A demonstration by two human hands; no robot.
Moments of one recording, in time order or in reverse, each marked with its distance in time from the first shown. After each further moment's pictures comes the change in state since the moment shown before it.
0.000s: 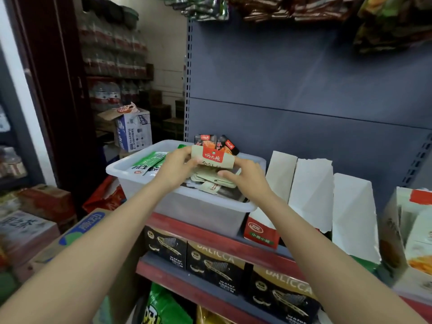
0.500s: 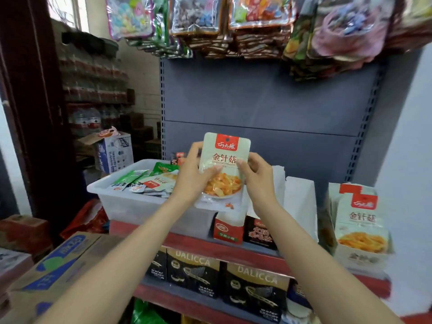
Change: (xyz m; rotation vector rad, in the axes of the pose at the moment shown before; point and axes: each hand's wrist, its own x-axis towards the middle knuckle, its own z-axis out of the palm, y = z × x) left_hand -0.046 0.119 0.042 -0.323 0.116 0.149; right_hand -0.065 -0.021 -0.078 0.697 0.436 0.112
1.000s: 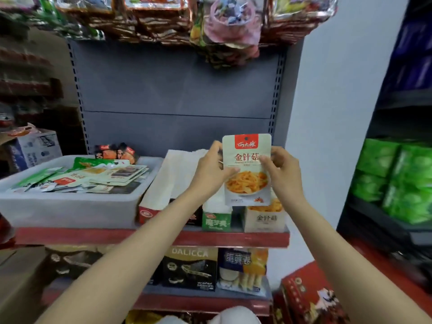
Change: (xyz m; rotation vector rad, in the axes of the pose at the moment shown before) left_hand -0.035 0.077 0.178 -0.112 -0.334 -0.006; right_hand -0.048 -0.036 -0.215 -0.444 0.254 -0.129
